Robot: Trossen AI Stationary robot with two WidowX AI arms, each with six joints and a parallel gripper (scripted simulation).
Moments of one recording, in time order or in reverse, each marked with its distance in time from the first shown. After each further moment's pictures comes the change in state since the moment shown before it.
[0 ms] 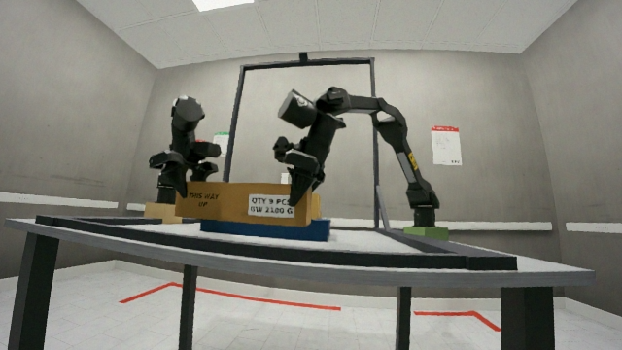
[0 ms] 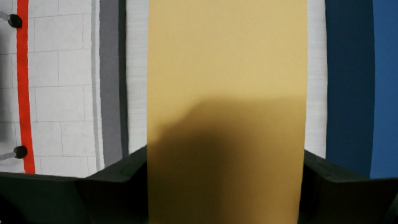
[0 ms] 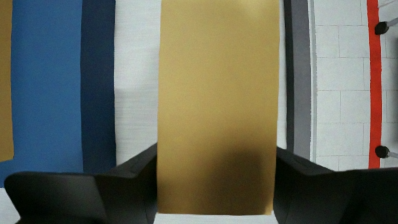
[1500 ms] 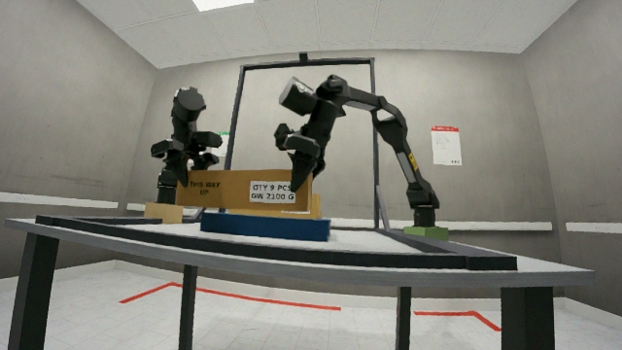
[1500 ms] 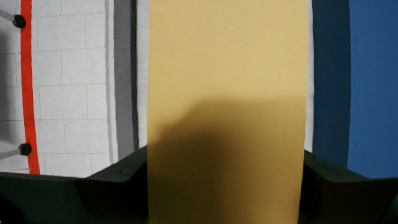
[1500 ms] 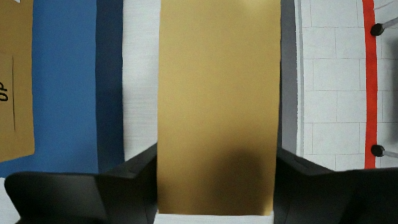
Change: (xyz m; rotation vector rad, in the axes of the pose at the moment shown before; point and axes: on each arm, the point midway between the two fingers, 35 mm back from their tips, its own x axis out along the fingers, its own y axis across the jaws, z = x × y) left arm -0.028 0.001 0.008 -0.002 0.008 -0.001; right arm -0.024 0.000 0.009 0.001 0.002 0.000
